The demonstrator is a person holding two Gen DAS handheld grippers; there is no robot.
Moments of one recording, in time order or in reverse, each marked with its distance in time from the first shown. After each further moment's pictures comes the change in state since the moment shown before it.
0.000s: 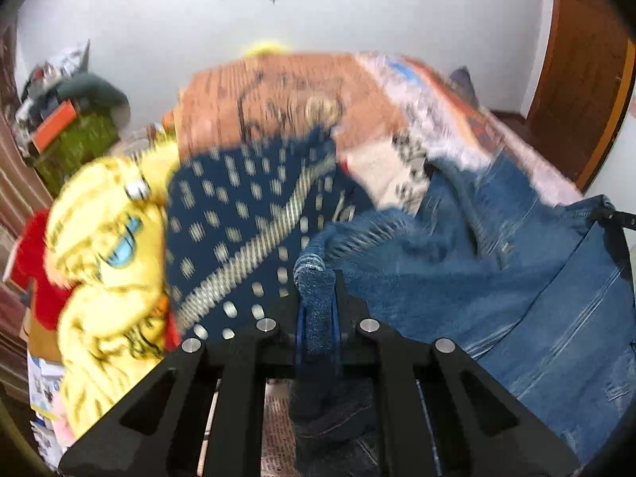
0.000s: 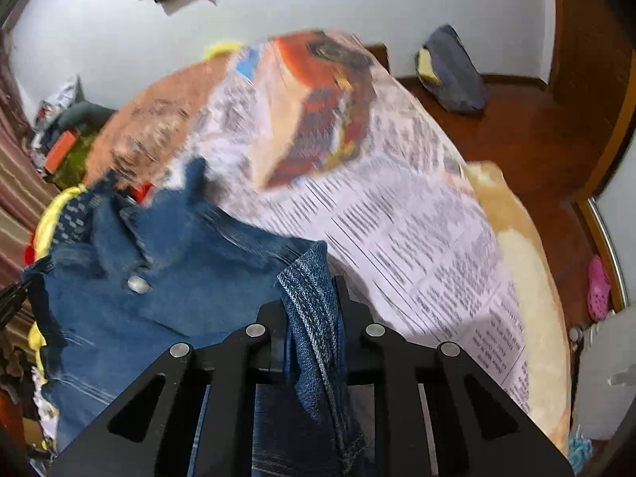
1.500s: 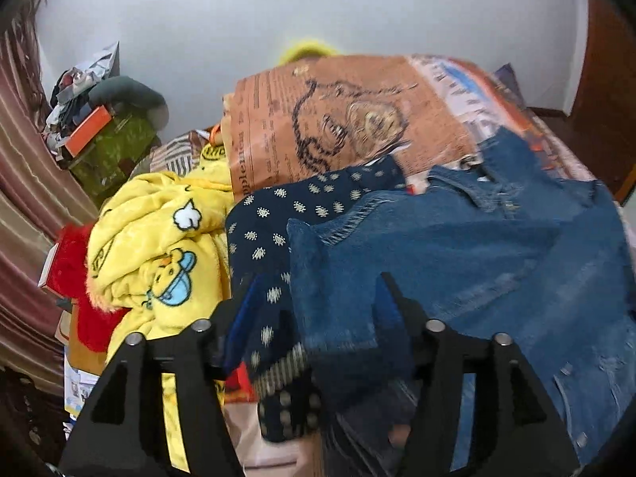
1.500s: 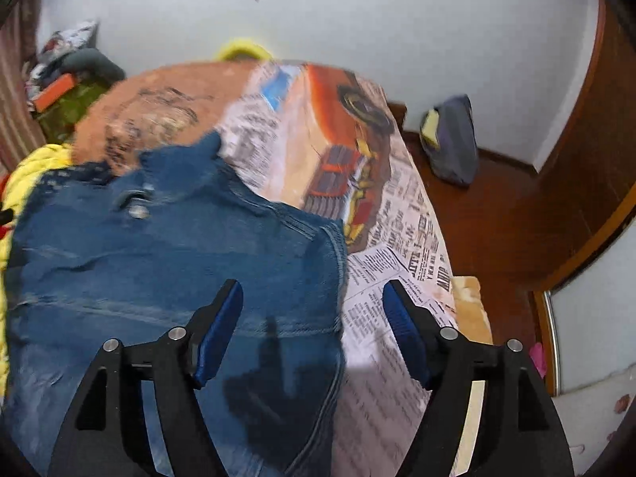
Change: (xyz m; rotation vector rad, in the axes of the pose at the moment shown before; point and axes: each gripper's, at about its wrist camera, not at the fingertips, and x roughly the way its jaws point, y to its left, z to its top) left arm 0.013 0.034 0.038 -0.008 0.050 0.153; right arm -0.016 0.063 0.045 -0.278 -0.051 -0.179
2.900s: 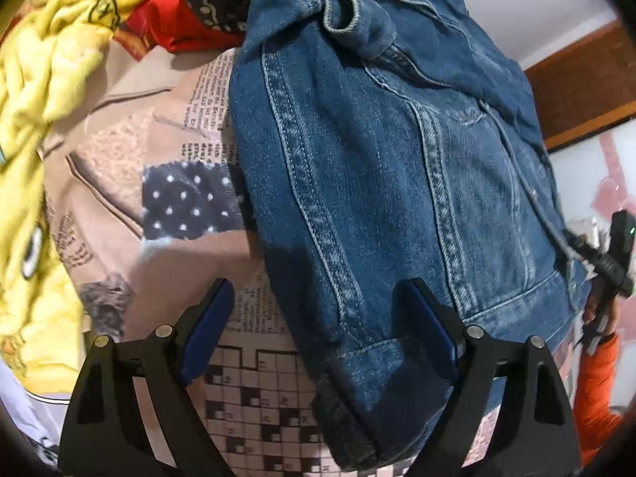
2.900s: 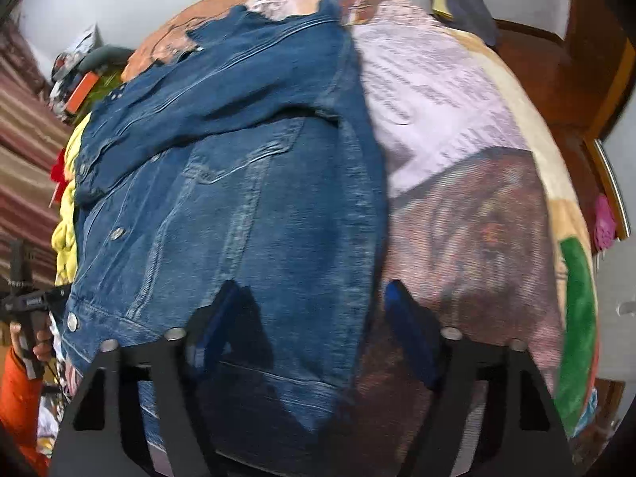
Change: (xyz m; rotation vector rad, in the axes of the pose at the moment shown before) left arm -0.008 -0.010 -0.246 -0.284 0.455 -0.527; right arm -0.033 0.000 -0.191 0.229 0.275 0.269
